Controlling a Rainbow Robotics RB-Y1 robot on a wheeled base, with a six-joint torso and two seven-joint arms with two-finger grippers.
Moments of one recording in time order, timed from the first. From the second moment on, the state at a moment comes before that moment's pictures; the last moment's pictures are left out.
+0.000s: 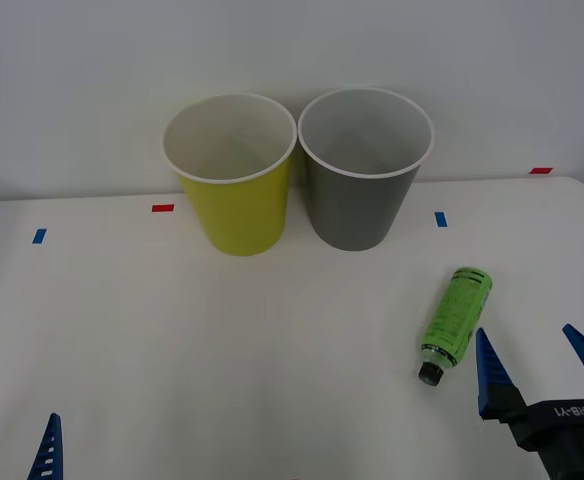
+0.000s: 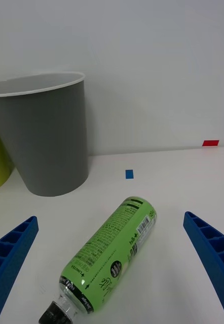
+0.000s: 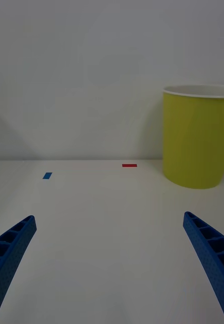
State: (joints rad) right arm 0.87 -0.36 0.15 -2.31 -0.34 -0.14 1.61; left arm 1.17 0.35 -0.15 -2.17 0.26 -0.64 -1.54
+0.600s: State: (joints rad) right arm 0.64 -0.26 -0.01 -2.31 -0.35 0.27 1.50; left arm 1.17 0.35 -0.15 -2.17 0.26 -0.64 -1.54
